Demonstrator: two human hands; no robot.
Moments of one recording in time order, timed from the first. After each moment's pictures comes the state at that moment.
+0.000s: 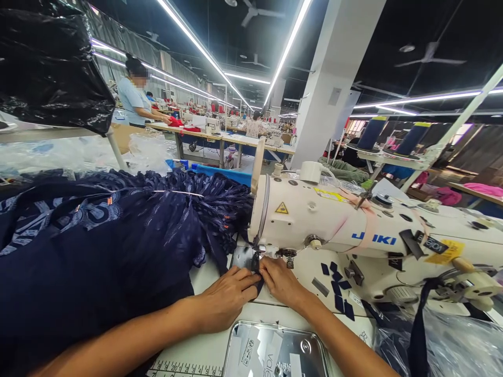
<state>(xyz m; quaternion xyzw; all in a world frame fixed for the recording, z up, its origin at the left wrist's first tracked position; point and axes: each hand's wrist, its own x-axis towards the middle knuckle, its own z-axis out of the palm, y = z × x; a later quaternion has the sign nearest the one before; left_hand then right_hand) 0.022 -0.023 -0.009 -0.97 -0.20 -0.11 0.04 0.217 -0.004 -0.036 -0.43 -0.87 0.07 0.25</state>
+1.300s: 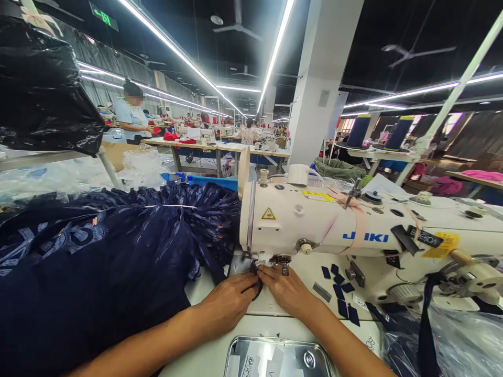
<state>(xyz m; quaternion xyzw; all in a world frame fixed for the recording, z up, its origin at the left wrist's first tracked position) 0.033 -0.006 -0.022 -0.96 -0.21 -0.19 0.02 0.233 -0.006 -0.043 -0.38 -0.90 -0.17 0.16</state>
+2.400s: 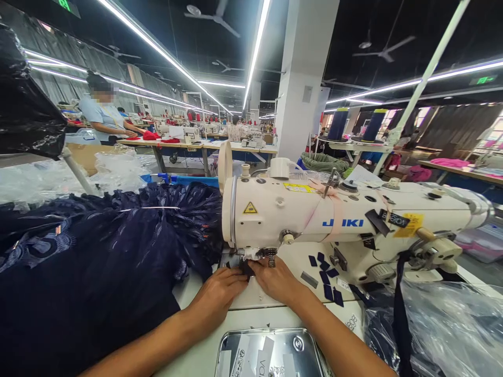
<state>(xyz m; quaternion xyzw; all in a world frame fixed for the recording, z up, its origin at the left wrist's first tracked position) 0.032 -0.001 -0.027 -0.94 -0.25 -0.23 -0.03 0.223 -0.007 -0.026 -0.44 -0.87 -0.18 0.15</state>
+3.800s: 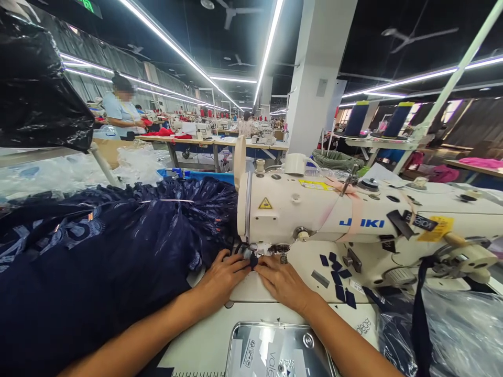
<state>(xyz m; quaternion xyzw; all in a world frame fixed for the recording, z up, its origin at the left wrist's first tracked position) 0.017 0.005 -0.013 -0.95 -0.28 -0.13 0.01 0.222 -0.015 -0.037 -0.38 -0.89 -0.06 0.25</state>
